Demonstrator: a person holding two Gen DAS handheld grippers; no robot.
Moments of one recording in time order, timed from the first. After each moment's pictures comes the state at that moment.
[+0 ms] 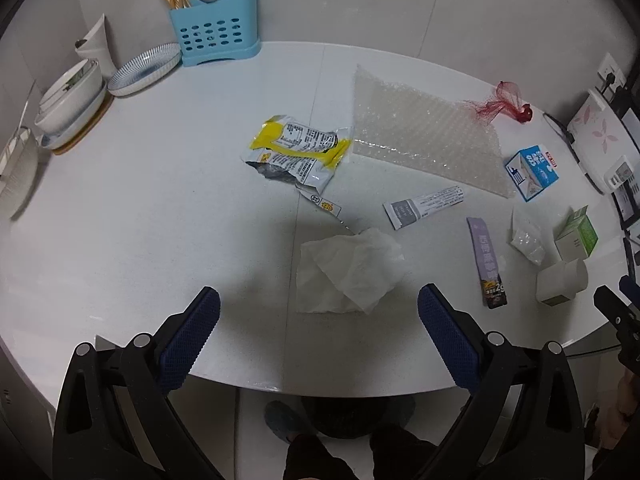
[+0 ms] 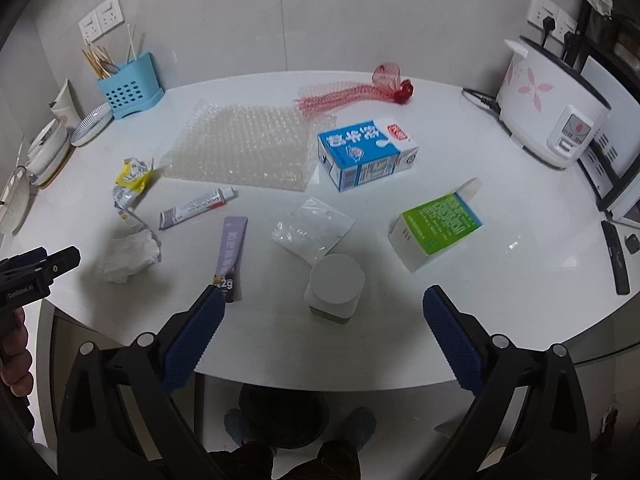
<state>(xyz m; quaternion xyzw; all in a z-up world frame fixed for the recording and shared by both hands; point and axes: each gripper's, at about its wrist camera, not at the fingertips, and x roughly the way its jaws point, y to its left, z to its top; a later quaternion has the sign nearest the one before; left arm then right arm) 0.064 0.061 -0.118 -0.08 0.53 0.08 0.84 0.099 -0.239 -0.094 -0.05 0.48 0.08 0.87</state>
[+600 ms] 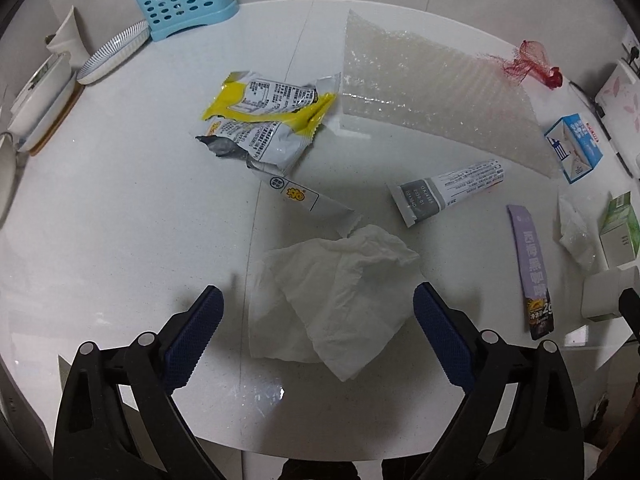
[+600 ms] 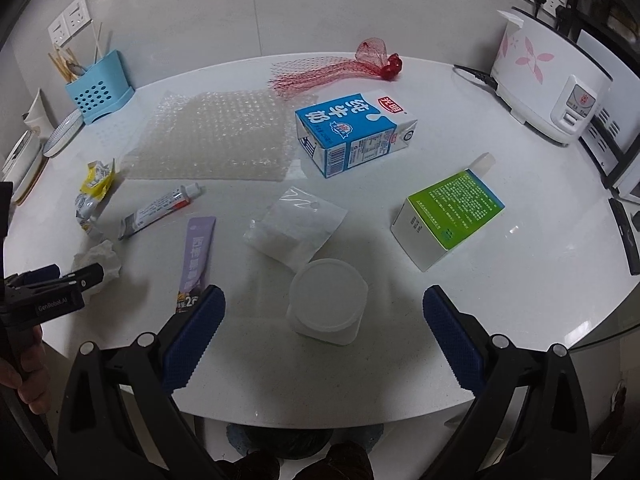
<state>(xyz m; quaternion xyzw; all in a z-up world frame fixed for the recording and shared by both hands) 0.112 0.041 -0.180 -0.06 0.57 0.10 0.81 0.127 -0.240 -0.134 -0.03 0.49 0.05 0.87</state>
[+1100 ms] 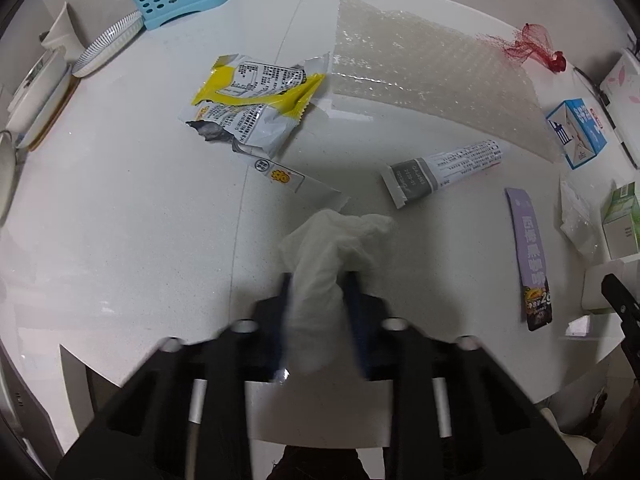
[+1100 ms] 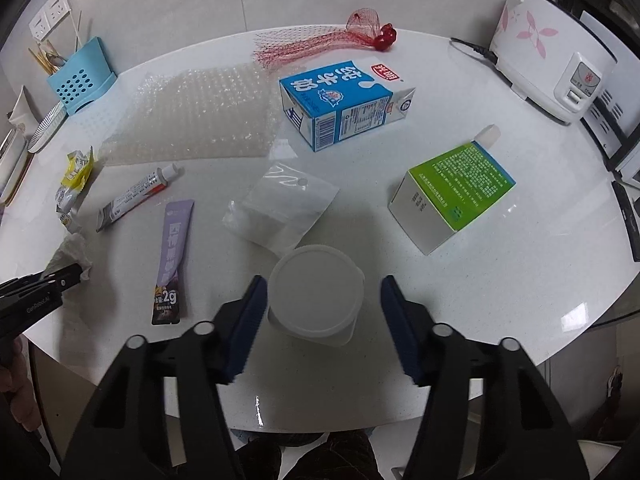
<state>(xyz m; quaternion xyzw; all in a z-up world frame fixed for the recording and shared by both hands) 0.117 0.031 -0.183 -0.05 0.60 0.10 0.79 0.137 -0.243 -0.154 -0.02 0.52 0.04 0.85</state>
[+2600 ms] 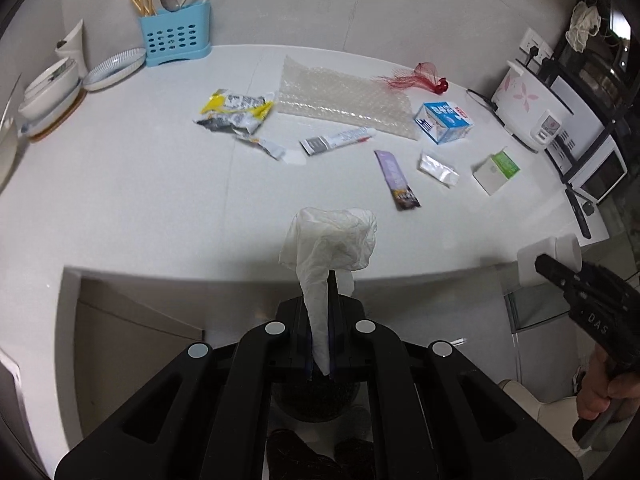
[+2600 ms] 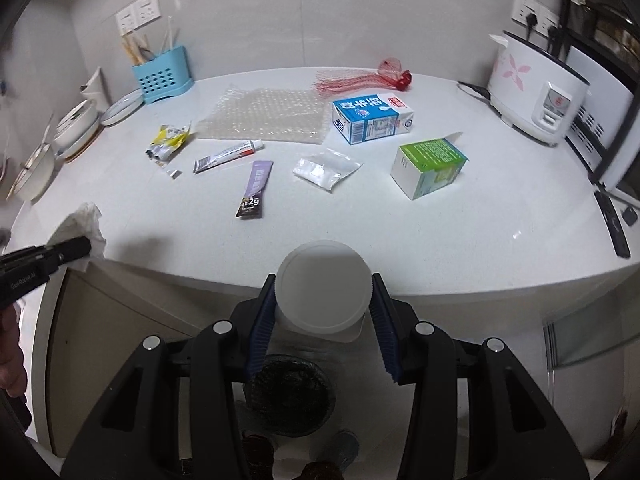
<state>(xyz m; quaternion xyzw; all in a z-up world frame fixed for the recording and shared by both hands) -0.055 0.001 -0.110 -0.09 0.49 -0.01 0.87 -0.015 -0.269 -0.099 -0.05 0.44 0.13 0.89</state>
